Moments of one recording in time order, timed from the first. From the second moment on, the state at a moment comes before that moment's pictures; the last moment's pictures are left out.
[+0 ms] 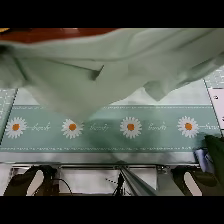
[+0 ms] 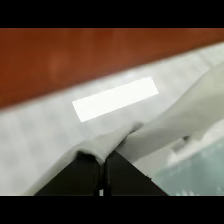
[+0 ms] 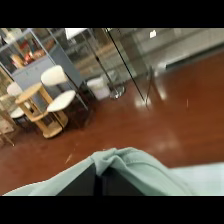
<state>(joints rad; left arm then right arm) 0.25 -0.64 1.45 0.78 -1.27 -1.10 -0.13 -0.59 1.38 -0.95 0.92 1.67</state>
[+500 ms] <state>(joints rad) 0.25 -0.60 1.96 1.00 -1.49 -1.31 -0.16 -0.58 1.80 -1.03 1.23 1.76</state>
